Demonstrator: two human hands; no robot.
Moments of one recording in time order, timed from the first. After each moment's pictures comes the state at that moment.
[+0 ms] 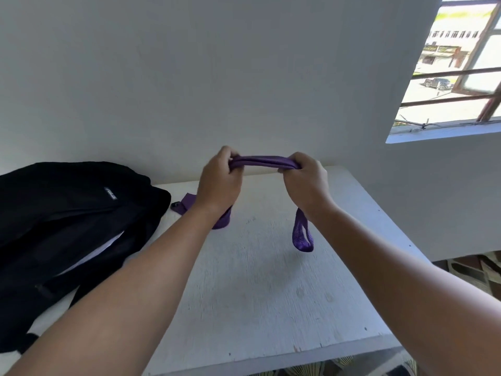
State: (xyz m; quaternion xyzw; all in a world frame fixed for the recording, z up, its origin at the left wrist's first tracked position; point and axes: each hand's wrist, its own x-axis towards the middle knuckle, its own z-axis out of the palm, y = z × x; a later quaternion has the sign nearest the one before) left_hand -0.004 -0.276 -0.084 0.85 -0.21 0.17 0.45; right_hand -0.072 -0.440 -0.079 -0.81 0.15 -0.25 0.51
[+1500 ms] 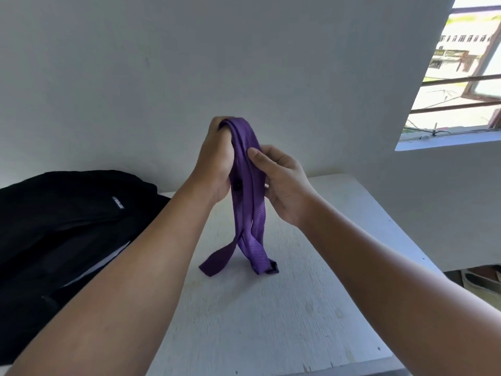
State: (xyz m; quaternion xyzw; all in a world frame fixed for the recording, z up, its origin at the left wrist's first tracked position) left_hand -0.014 -0.280 -0.005 0.63 -0.10 0.00 0.77; right_hand -0.064 -0.396 -0.049 -0.54 -0.05 -0.07 0.84
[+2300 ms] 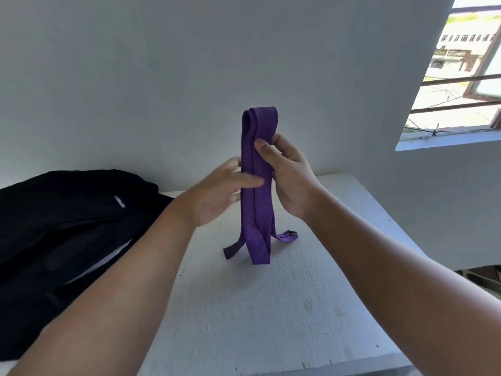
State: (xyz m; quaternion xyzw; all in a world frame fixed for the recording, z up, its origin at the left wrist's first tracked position) left_hand -0.006 -0.253 -0.052 0.67 -0.25 -0.23 0.66; right_hand -0.059 -0.403 -0.043 -0.55 -0.08 -0.11 0.82
